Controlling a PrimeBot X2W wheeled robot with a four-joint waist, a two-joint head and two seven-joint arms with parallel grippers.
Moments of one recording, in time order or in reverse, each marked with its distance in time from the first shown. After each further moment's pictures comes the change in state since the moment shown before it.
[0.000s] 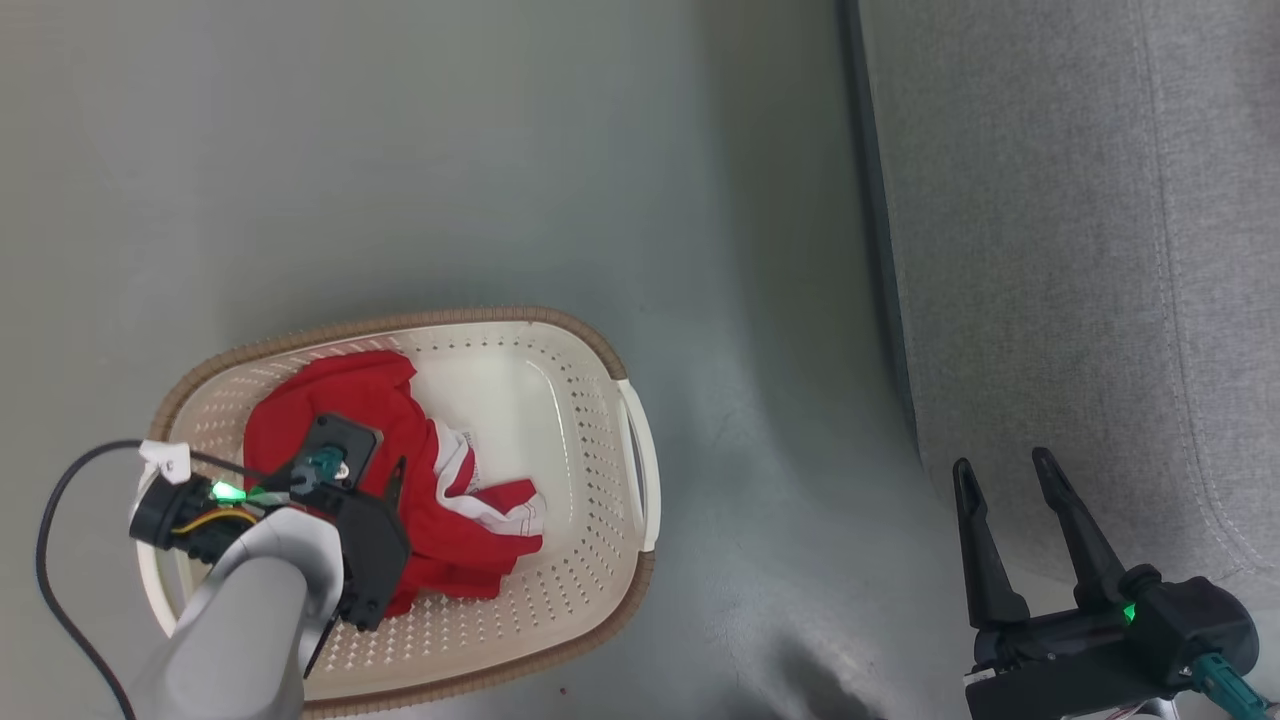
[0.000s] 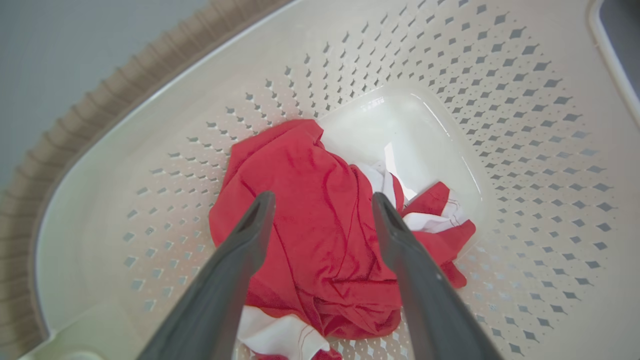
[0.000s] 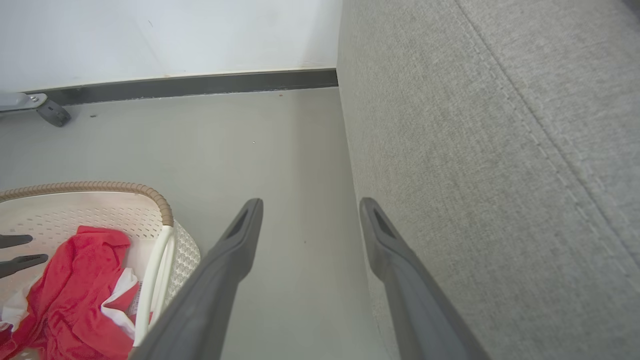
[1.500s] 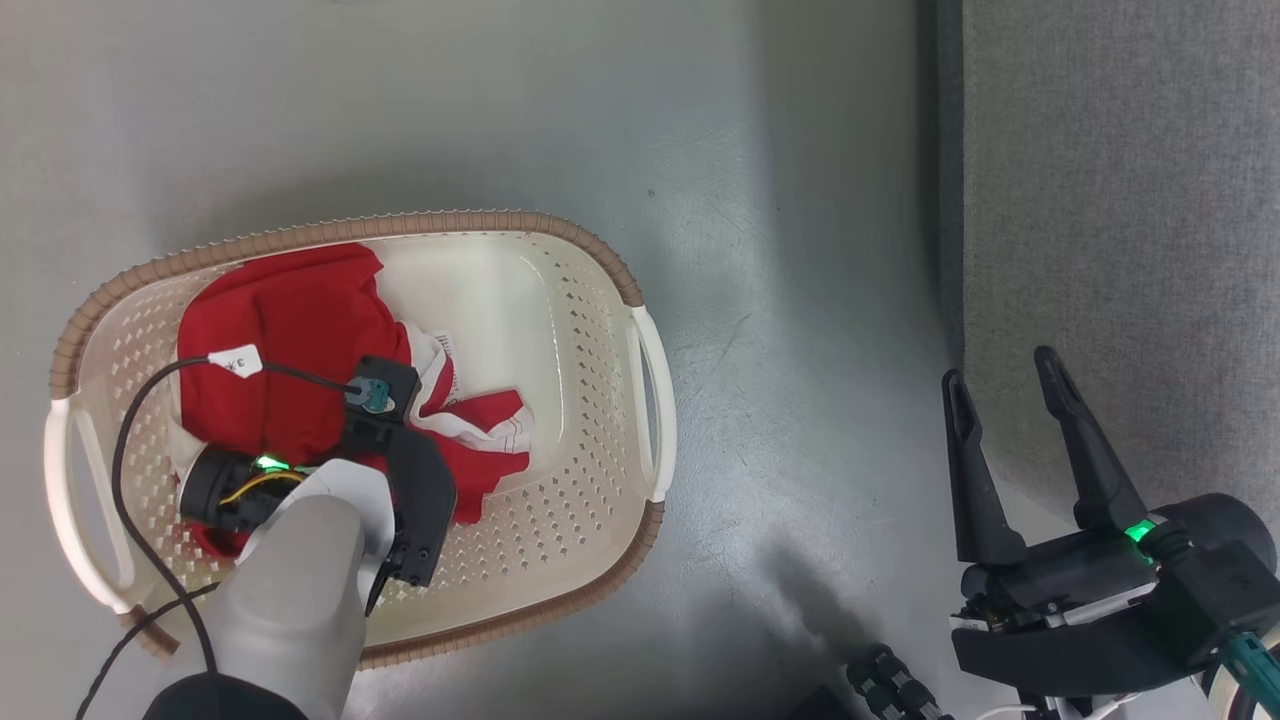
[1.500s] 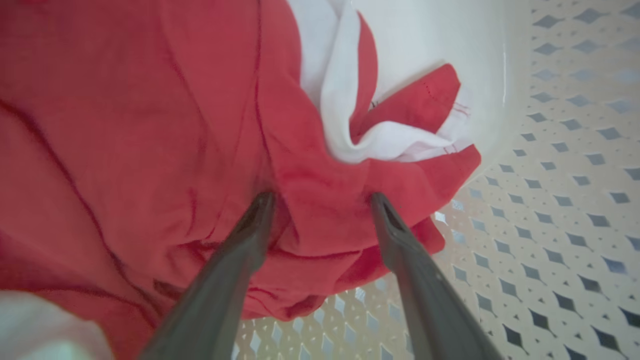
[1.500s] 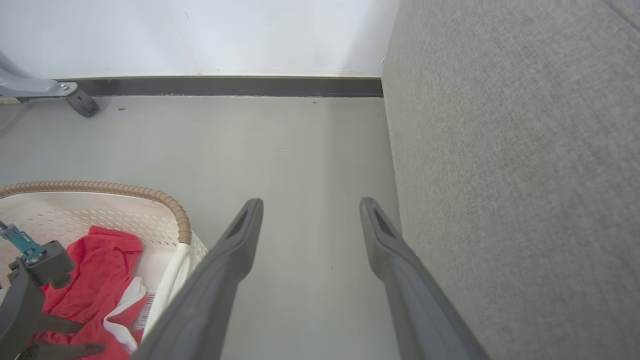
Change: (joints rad) left arm -0.229 -0.148 0.002 0.341 -0.062 0.016 0.170; right arm -0.058 0.013 0.031 -0.196 -0.055 0.002 -0.007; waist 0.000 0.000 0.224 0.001
